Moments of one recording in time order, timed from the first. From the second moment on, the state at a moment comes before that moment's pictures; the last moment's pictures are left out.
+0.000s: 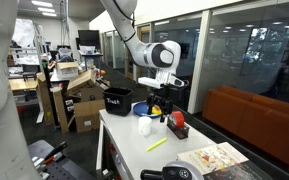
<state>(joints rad) -0.16 0.32 -0.19 -2.13 -0.02 2.15 0.03</state>
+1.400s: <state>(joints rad) -0.25 0.57 -0.15 -2.11 0.11 2.44 -0.12</state>
